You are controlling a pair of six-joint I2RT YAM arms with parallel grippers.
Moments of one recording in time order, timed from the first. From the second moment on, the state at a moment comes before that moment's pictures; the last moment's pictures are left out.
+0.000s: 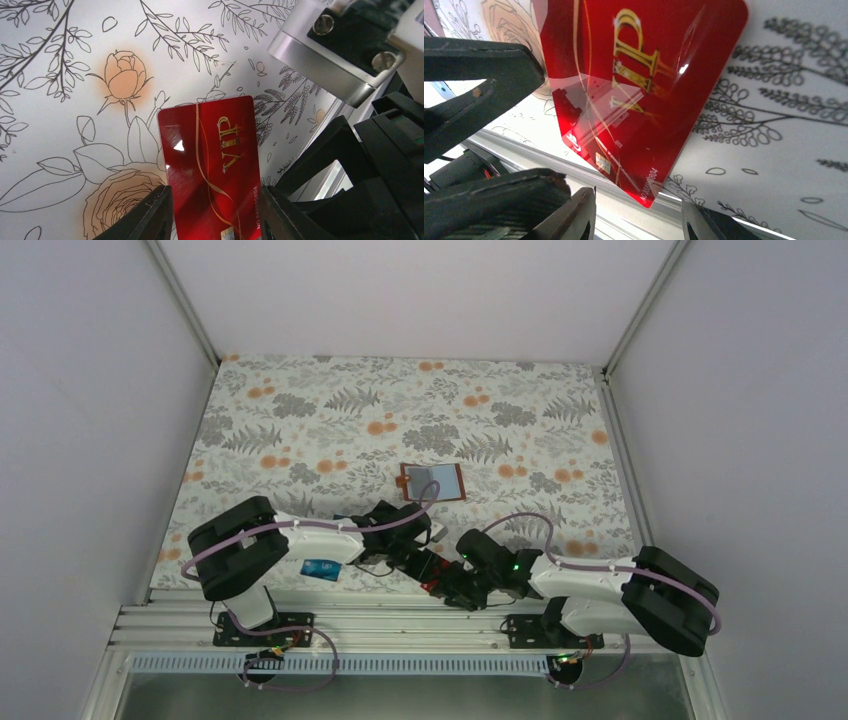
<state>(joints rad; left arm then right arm) -1.07 1.66 0.76 -0.07 0.35 -0.59 1.01 1.19 0.29 -0.10 -0.41 1.42</state>
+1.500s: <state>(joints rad) -1.05 1.36 0.78 -0.19 0.29 -0.61 0.87 1.04 0.47 -0.26 -0.30 1.20</state>
